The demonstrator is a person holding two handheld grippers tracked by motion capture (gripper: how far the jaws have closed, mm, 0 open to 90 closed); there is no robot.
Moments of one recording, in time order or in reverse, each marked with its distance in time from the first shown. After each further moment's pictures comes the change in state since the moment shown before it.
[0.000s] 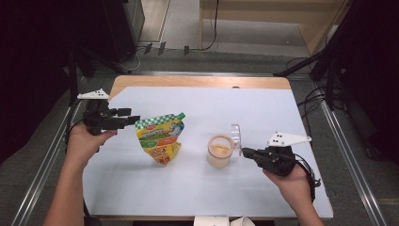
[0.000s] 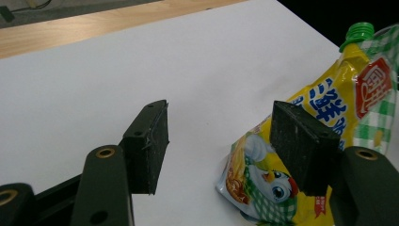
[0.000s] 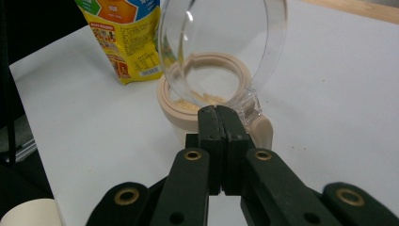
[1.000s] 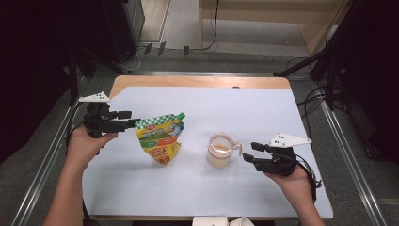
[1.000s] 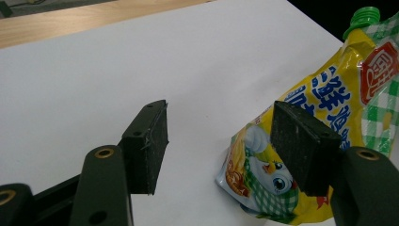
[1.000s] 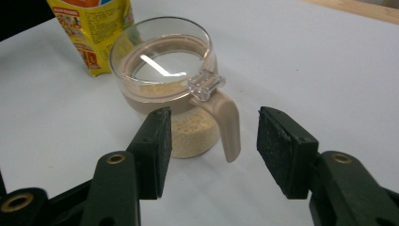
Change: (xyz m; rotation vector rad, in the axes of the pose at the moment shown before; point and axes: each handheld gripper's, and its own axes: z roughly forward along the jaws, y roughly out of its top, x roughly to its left) left arm -0.001 -0.007 0.001 0.012 0.001 0.003; right arm -0.017 -0.016 0.005 -0.010 -0.068 -0.011
